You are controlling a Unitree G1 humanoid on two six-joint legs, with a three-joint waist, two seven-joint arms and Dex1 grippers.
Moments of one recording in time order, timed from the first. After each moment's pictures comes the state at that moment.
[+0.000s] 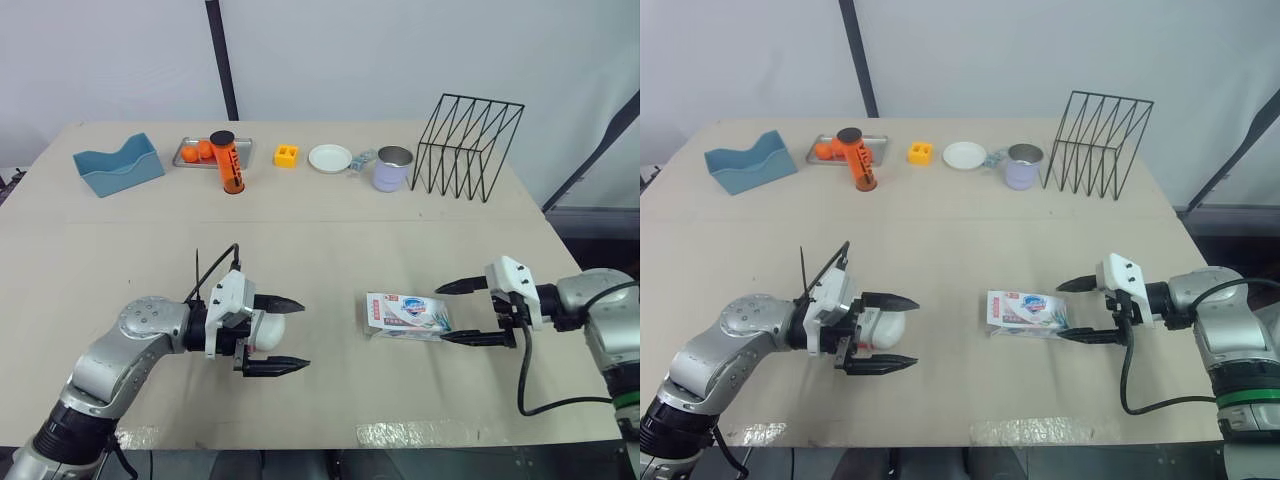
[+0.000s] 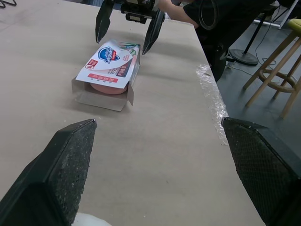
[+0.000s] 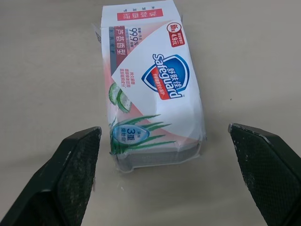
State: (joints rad) left arm -0.21 0.64 -0.15 -0.37 -0.55 0.44 -1.15; right arm -0.39 -0.92 0.02 0.36 0.28 -0.03 1.52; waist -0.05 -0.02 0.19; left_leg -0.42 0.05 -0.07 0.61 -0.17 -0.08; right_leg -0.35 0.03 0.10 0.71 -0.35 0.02
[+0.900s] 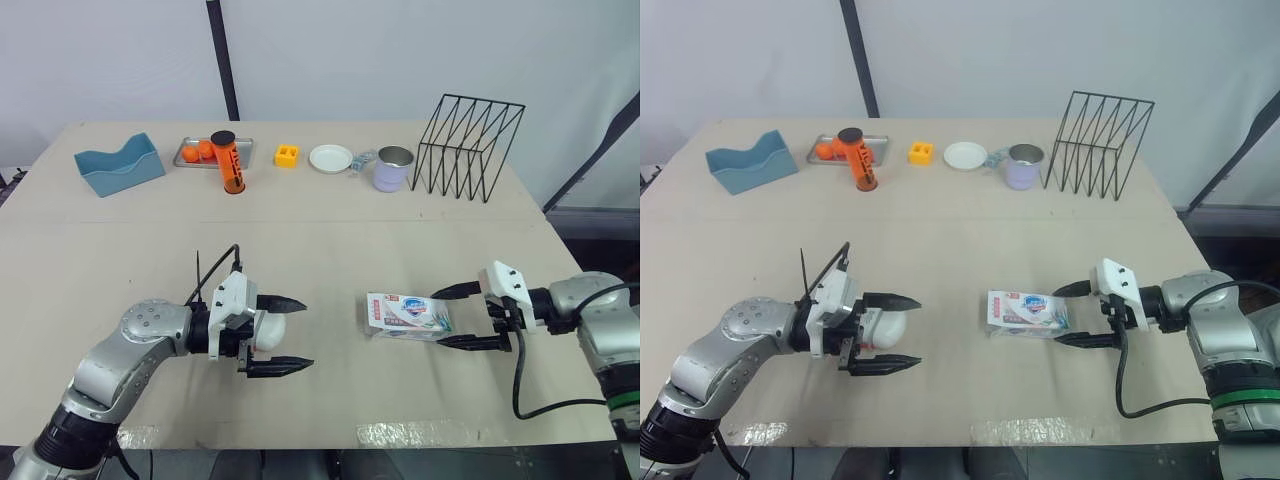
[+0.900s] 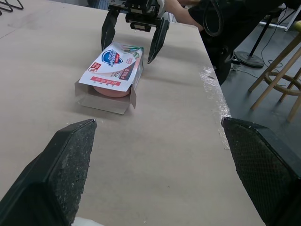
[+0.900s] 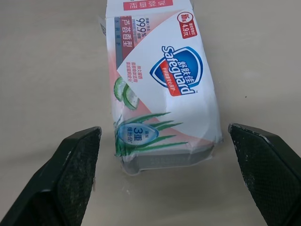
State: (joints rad) left arm -0.21 0.63 -0.15 -0.39 -0.55 0.43 -1.12; right arm -0.37 -0.91 0.03 0.37 0.26 -0.03 1.52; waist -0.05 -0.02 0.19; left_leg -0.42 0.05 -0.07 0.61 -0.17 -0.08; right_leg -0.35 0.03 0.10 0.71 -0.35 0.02
